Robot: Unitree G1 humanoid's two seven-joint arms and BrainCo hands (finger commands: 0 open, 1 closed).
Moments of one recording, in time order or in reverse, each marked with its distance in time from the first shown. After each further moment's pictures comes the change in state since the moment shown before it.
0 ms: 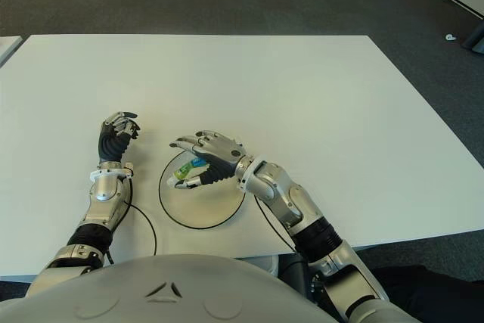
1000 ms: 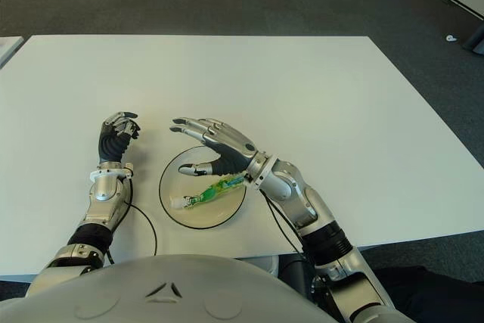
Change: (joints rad) left arm -0.009 0.000 0.004 0.033 -0.015 -0.037 -0.022; right arm 0.038 -0.009 -0.119 -0.048 0.266 -0.127 -0.014
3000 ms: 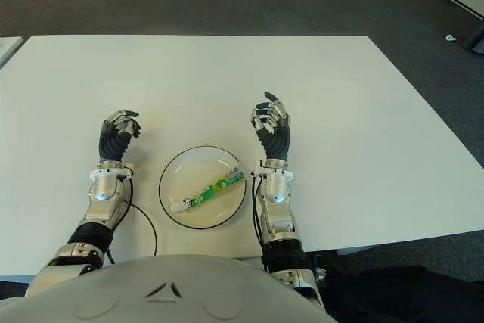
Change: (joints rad) left arm -0.005 0.003 0.000 0.008 -0.002 -0.018 -0.019; right arm 0.122 0.460 -0.336 0.267 0.323 0.144 -0.465
